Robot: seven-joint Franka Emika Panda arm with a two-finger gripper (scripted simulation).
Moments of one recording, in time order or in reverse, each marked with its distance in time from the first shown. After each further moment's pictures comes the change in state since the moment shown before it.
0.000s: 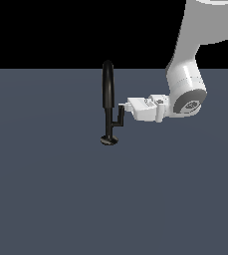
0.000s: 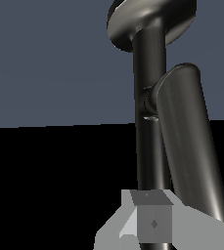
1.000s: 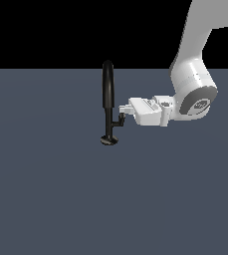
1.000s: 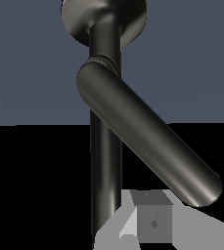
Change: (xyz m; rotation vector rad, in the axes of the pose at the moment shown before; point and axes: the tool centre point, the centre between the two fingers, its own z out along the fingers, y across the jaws) arm -0.003 0.042 0.000 -0.001 0.002 -0.023
